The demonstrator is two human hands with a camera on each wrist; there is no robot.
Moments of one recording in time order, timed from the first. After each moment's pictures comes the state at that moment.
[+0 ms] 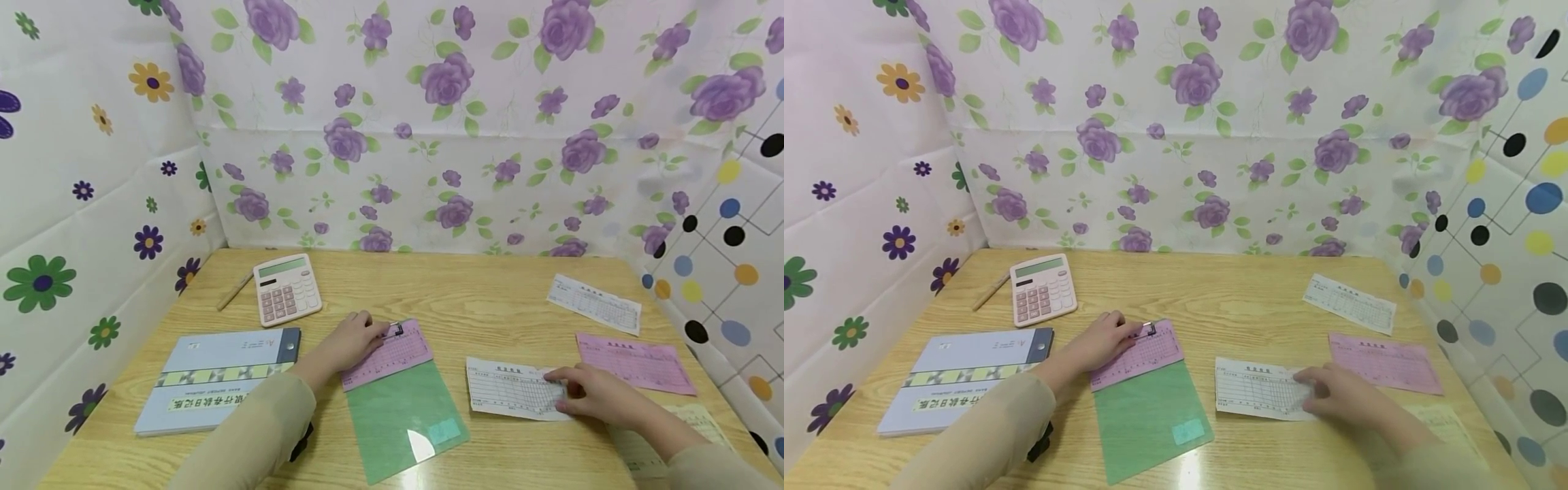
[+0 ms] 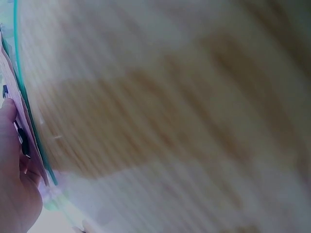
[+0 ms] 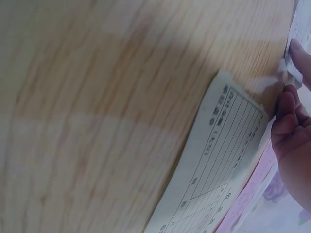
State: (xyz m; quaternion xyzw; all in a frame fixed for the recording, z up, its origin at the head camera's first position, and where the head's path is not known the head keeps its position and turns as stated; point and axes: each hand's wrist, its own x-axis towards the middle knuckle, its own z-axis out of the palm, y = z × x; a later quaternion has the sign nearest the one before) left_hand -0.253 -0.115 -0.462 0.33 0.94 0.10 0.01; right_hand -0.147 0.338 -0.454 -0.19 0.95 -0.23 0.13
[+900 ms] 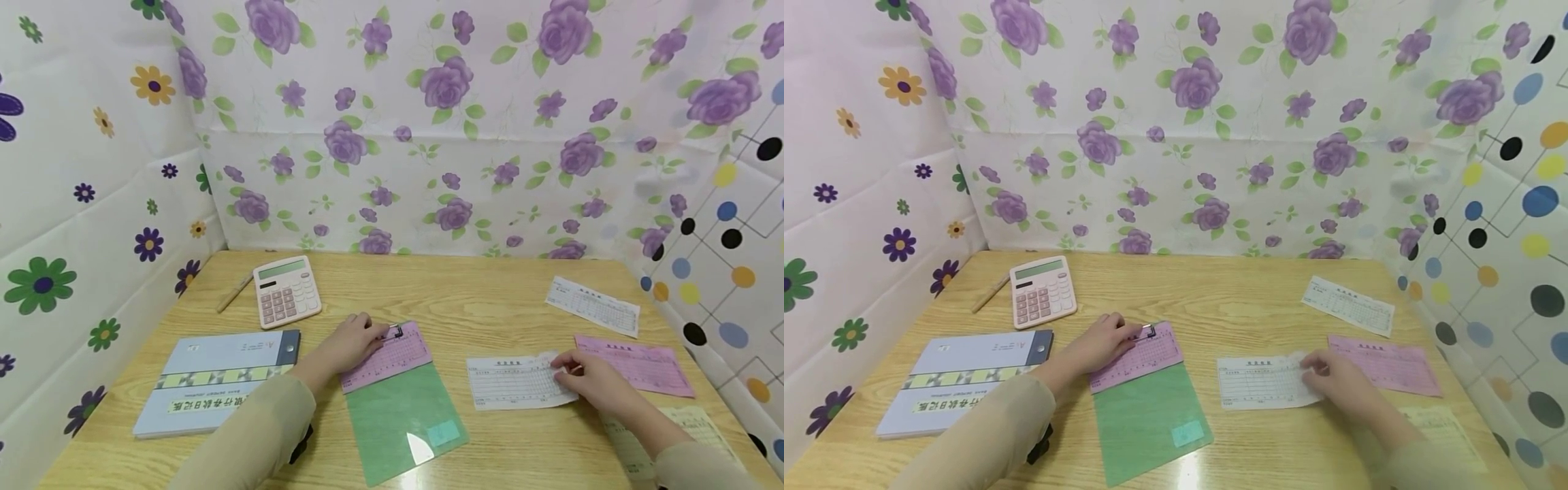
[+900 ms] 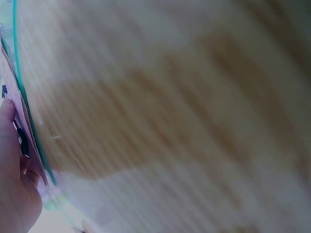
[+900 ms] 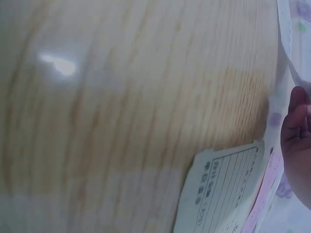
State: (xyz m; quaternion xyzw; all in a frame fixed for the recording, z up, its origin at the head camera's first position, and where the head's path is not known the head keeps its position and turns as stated) left_hand -0.254 -0.116 -0.464 0.34 0.94 0.11 0.00; right_hand -0.156 0.329 -0.454 -0.04 0.94 -0.33 0.08
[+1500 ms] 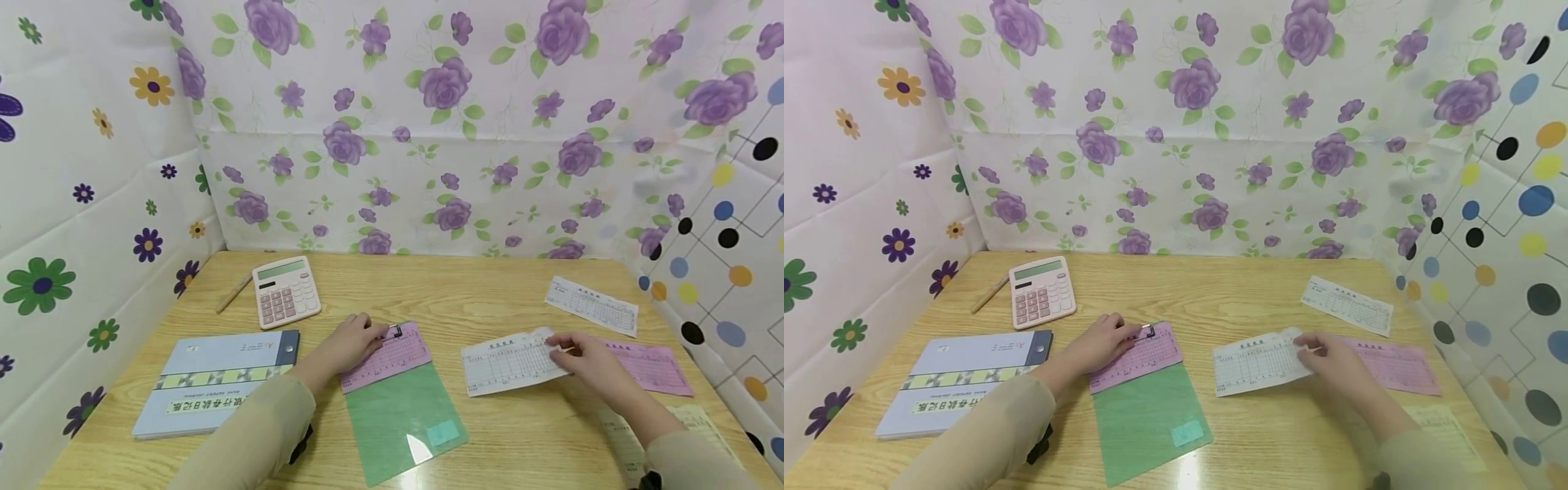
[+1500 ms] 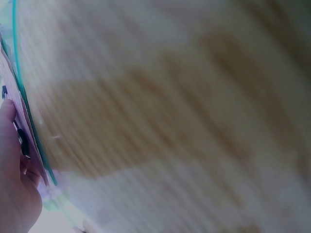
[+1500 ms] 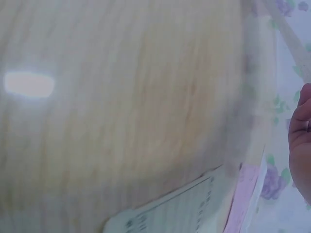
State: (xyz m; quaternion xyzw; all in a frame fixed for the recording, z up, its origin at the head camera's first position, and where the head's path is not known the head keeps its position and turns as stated) left_hand -0.253 -0.114 -0.463 0.33 0.94 0.10 0.00; right_hand -0.162 0.320 -0.432 -0.04 0.91 -0.40 0.04
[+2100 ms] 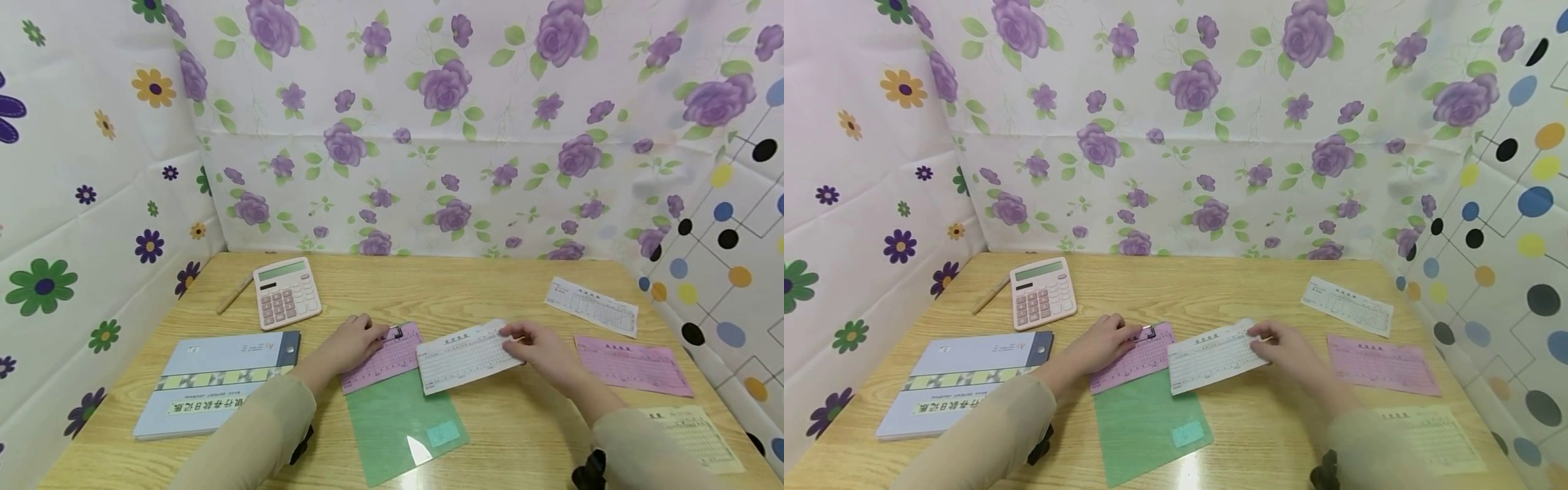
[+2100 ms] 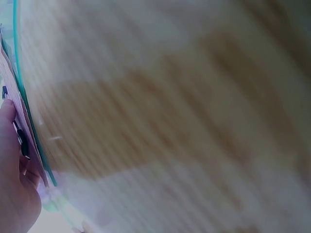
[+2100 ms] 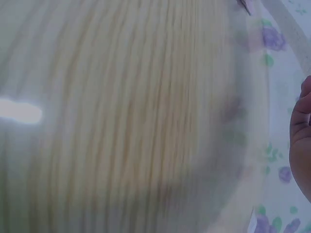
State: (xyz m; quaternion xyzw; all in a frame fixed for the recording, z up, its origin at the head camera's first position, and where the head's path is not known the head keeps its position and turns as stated) left_hand -0.254 -0.115 -0.466 0.33 0.94 0.08 -0.01; right_hand -0.188 0.259 -0.433 -0.06 0.87 -0.48 0.07
